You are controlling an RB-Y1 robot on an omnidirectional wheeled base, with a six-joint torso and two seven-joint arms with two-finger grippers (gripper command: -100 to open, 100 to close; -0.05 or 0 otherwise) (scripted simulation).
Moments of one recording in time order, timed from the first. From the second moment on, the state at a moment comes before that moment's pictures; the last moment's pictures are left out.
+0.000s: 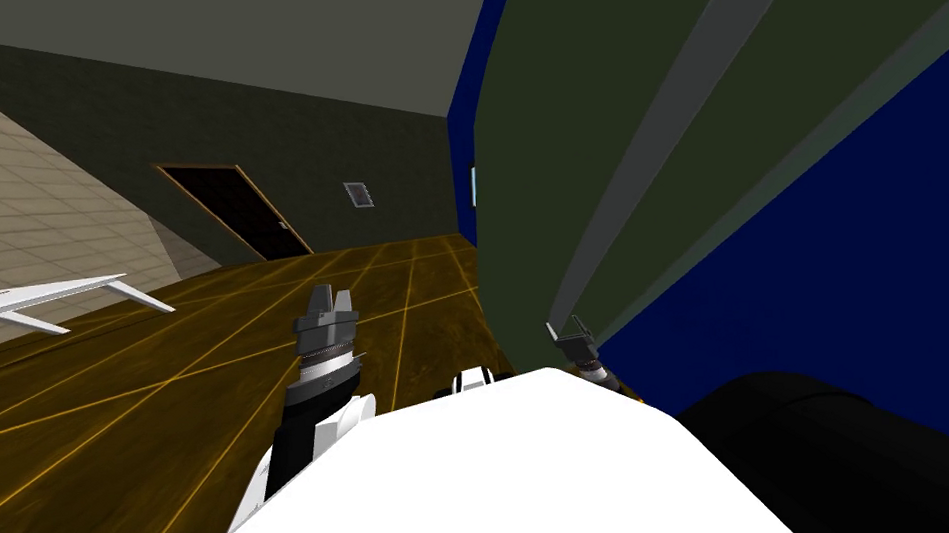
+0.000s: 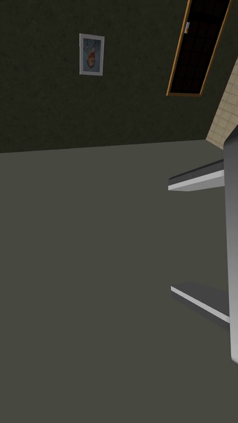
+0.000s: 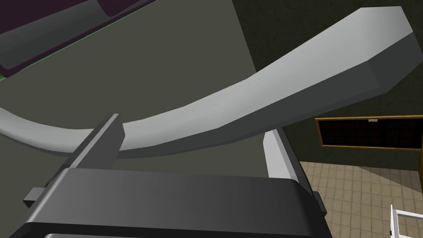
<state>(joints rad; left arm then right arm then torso) 0.54 0.02 0.04 -2.37 -0.04 -0.43 -0.08 0.45 0.02 -0.62 -1.42 0.61 -1.33 1.77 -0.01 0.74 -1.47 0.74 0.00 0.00</state>
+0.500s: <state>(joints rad) 0.54 0.02 0.04 -2.37 -0.04 -0.43 -0.08 0.36 0.02 -0.53 -1.37 0.59 -1.27 1.84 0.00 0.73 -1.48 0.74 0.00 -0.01</state>
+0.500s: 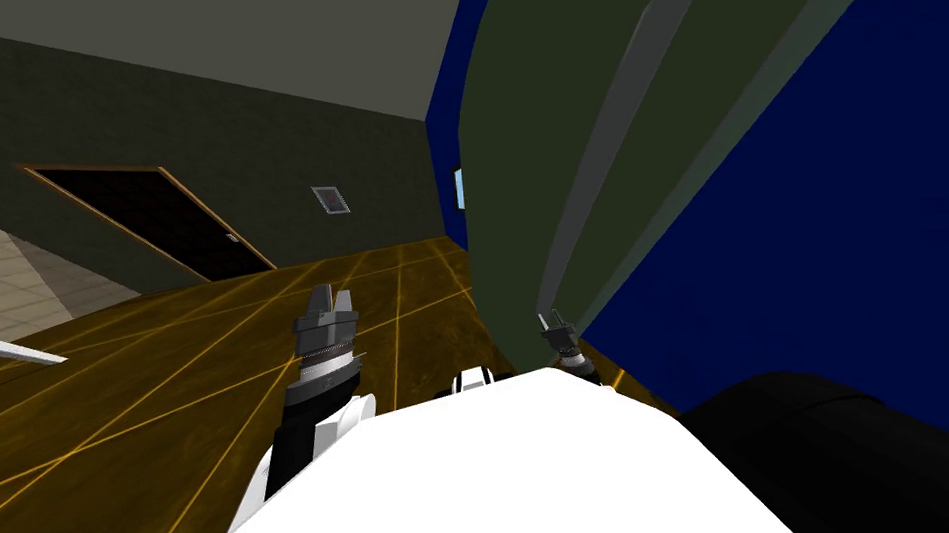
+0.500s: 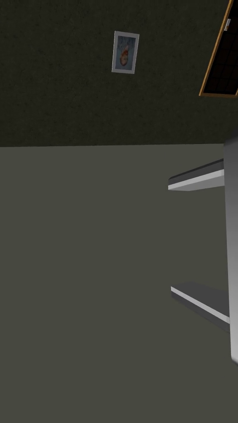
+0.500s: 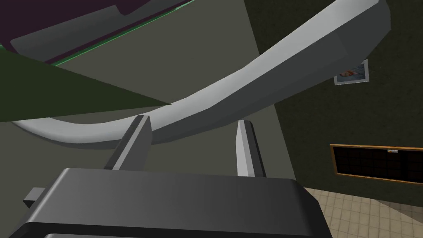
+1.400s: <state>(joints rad) 0.54 0.02 0.04 -2.37 -0.04 -0.43 -0.08 0.15 0.03 -0.31 -1.28 0.55 -1.05 2.01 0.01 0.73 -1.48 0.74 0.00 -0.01</state>
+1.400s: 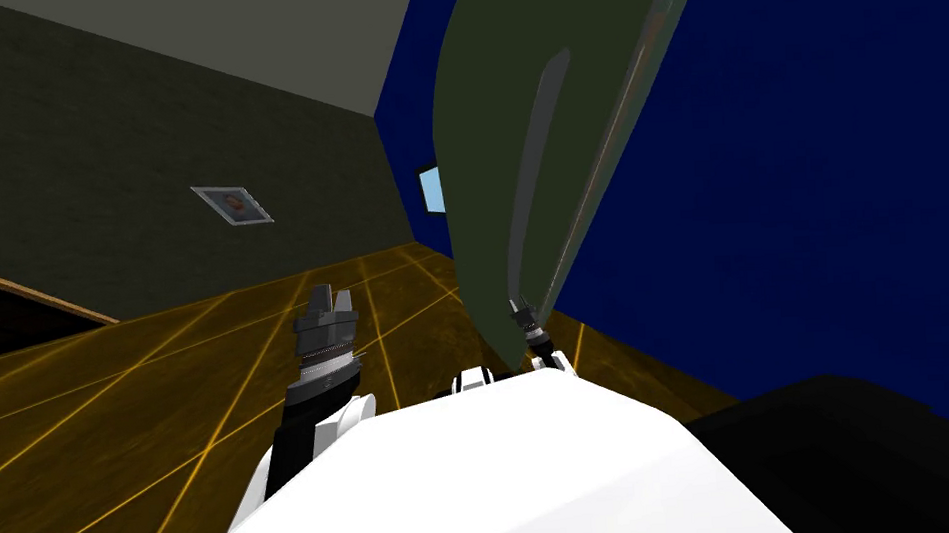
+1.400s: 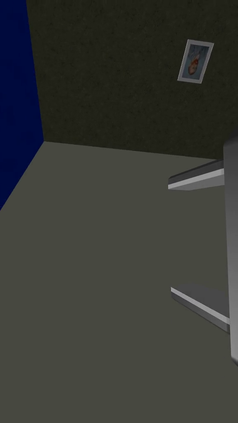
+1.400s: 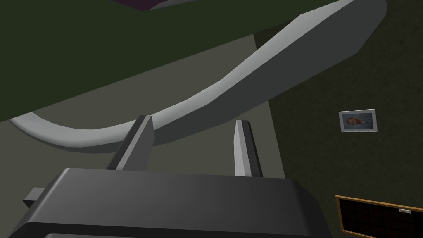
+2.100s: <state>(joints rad) 0.54 0.02 0.04 -2.37 -0.04 -0.43 -0.08 0.02 0.04 -0.15 -1.21 0.53 -0.92 2.12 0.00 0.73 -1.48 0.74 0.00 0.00</state>
